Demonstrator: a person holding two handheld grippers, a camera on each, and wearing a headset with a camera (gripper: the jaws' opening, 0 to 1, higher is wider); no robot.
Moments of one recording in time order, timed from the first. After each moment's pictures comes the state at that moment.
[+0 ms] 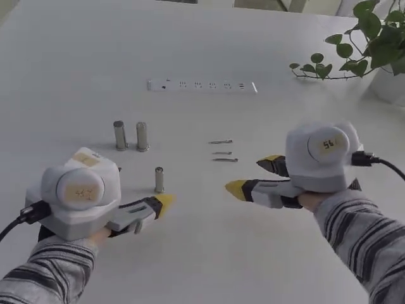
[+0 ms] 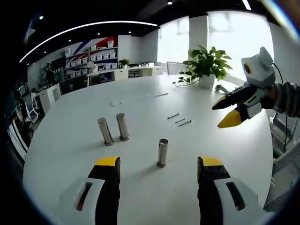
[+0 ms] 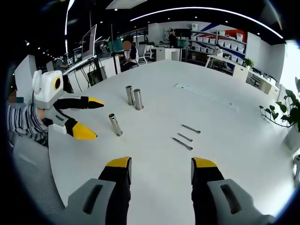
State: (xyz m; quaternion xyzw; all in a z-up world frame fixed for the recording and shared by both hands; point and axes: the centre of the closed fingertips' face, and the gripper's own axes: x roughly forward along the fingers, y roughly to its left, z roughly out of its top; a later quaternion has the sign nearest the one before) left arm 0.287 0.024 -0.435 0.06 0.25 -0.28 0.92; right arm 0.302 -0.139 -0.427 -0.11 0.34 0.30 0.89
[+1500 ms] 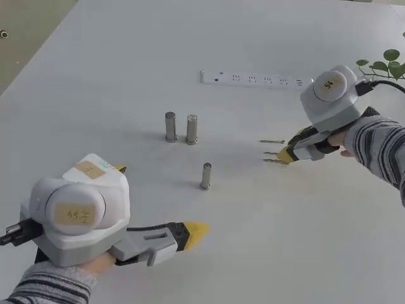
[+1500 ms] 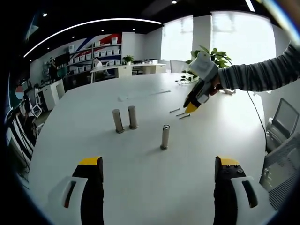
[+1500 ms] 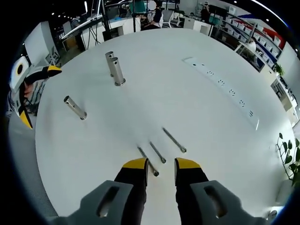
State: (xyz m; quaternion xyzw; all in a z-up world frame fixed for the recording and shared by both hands) left arm 0.250 0.057 -0.425 0.05 0.27 -0.27 0.92; right arm 0.387 -0.144 -0.476 -0.26 0.44 0.37 0.77
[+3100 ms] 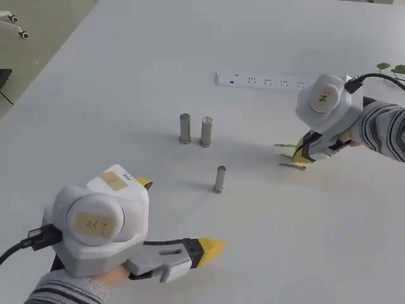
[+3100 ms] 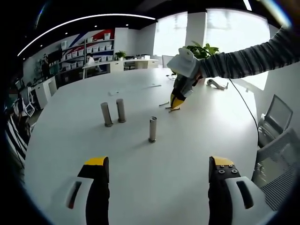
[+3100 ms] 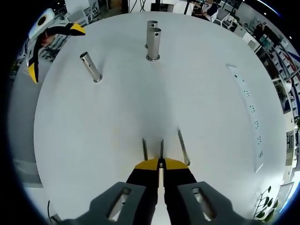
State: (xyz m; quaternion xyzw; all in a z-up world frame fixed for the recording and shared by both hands) left arm 0.230 0.046 -0.431 0.05 0.29 -0.31 0.90; right arm 0.383 -0.136 -0.489 -0.42 0.42 0.49 0.63
